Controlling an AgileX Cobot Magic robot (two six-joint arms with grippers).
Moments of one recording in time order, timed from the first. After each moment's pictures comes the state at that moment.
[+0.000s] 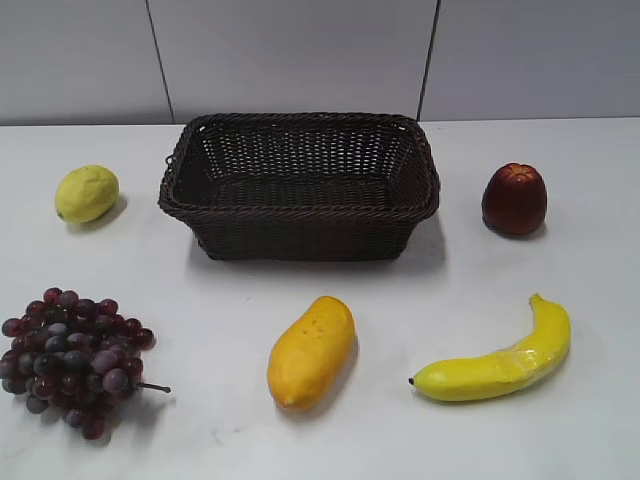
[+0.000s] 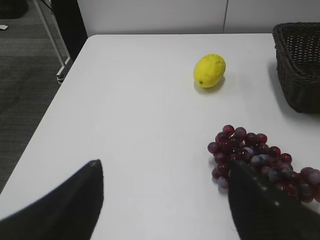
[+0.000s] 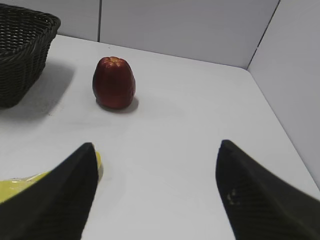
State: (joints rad) left arm -0.02 -0.01 -0.51 0.03 1.05 0.07; right arm 0.04 0.01 0.01 -0.10 0.25 -0.07
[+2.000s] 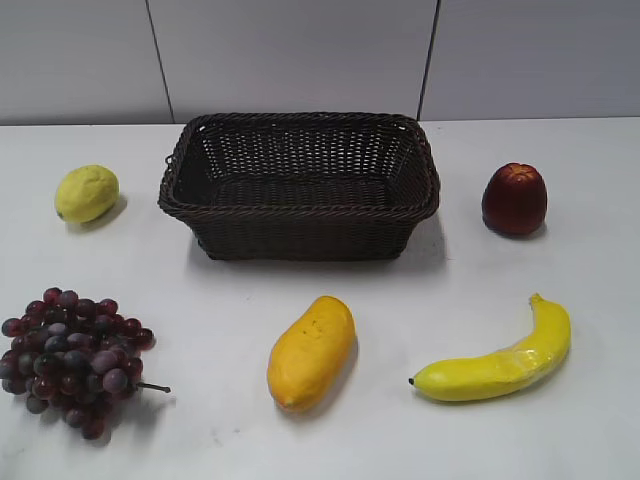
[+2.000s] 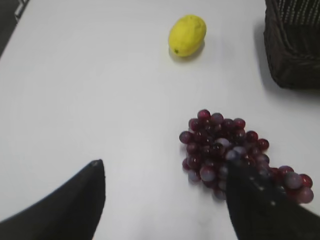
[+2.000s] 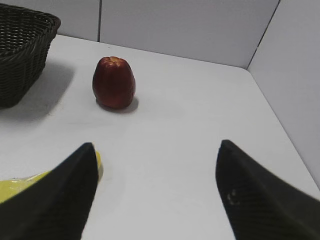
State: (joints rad) left arm -0.02 0.53 -0.57 -0.09 0.87 0.07; right arm 0.04 0.01 0.01 -0.10 0.25 -0.07
